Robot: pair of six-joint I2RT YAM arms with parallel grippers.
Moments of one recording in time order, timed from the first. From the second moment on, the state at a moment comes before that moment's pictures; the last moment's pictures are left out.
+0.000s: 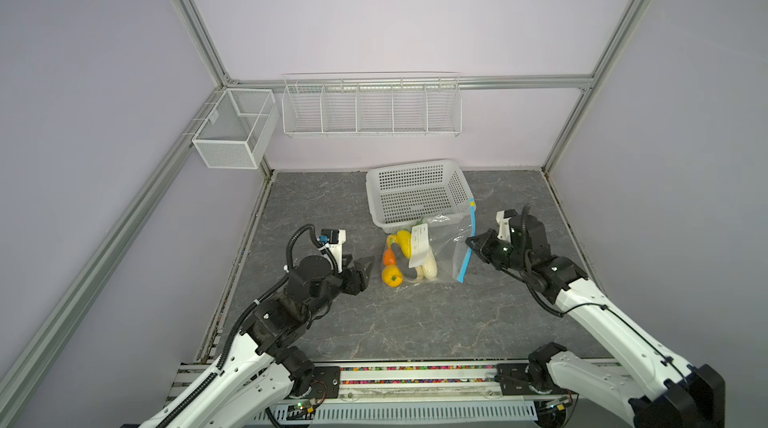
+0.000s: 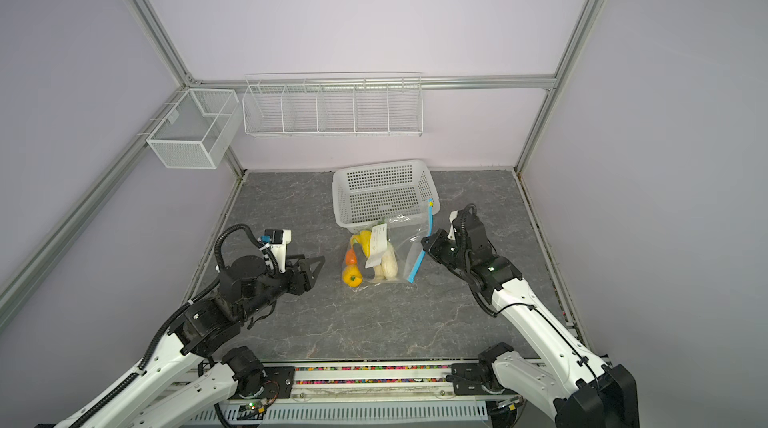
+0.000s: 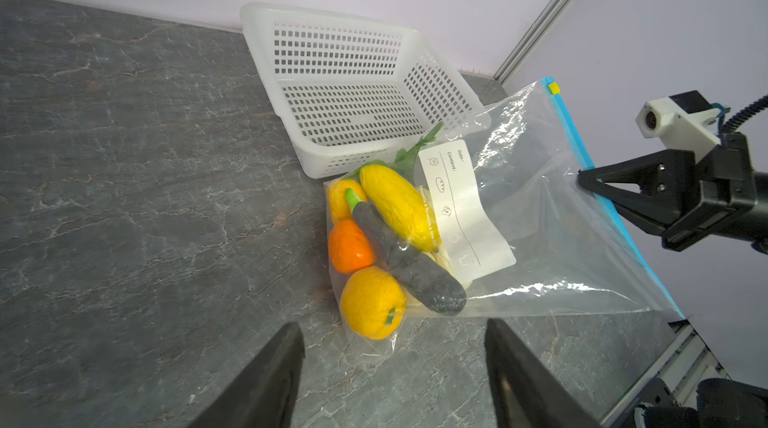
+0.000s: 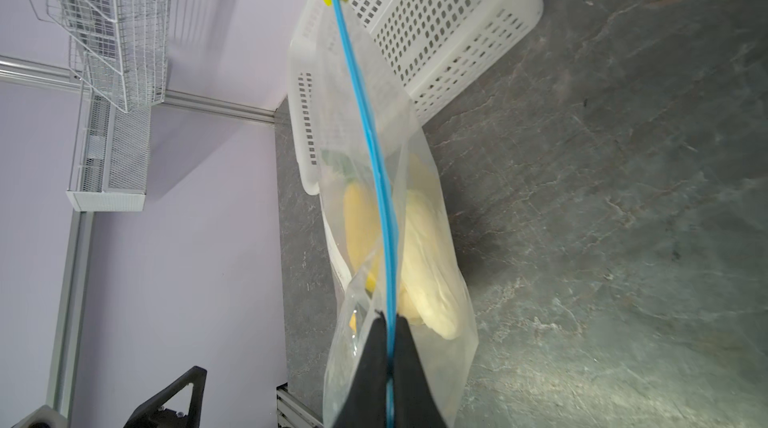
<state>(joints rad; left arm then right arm) -0.75 0.66 0.68 -0.43 -0.09 -0.50 0.41 1.00 0.79 -0.39 -0.24 1.01</state>
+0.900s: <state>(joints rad) -0.75 1.06 0.66 -0.20 0.15 -0.58 0.03 1.08 0.56 -0.52 -0.36 0.64</state>
